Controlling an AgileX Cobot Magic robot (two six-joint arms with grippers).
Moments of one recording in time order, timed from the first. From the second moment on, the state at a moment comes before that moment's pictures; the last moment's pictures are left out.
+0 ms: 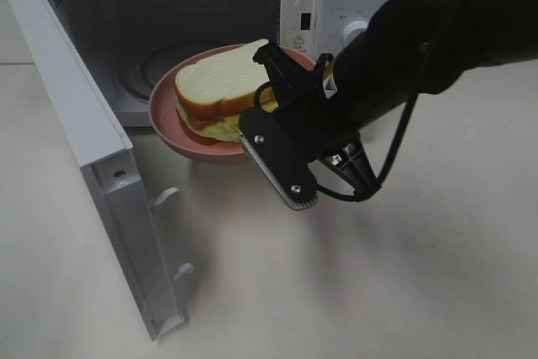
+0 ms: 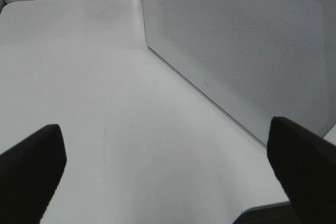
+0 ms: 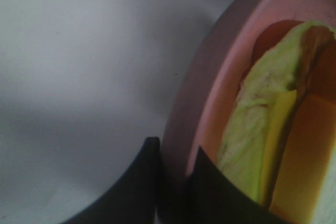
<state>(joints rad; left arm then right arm) -0.01 0.00 -0.50 -0.17 1.04 0.15 0.70 1.69 -0.99 -0.15 0.29 -1.49</state>
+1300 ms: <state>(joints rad) -0.01 0.00 -0.50 -0.17 1.04 0.15 0.70 0.96 -0.45 -0.21 0.49 -1.32</state>
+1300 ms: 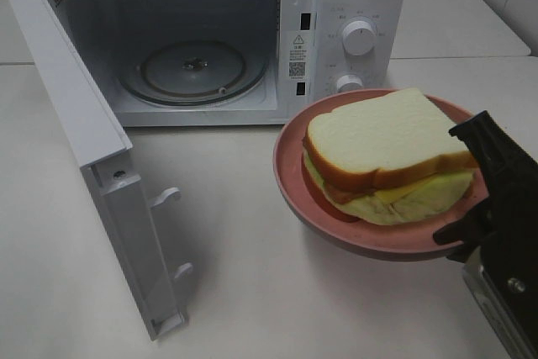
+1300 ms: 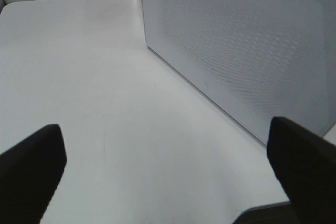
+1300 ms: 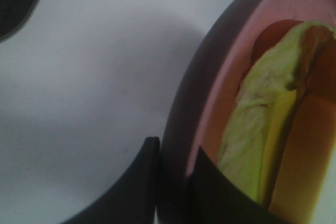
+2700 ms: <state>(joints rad) -0.01 0.00 -0.50 -0.17 1.04 0.15 0.70 0.88 -0.38 -0.76 0.87 -0.04</state>
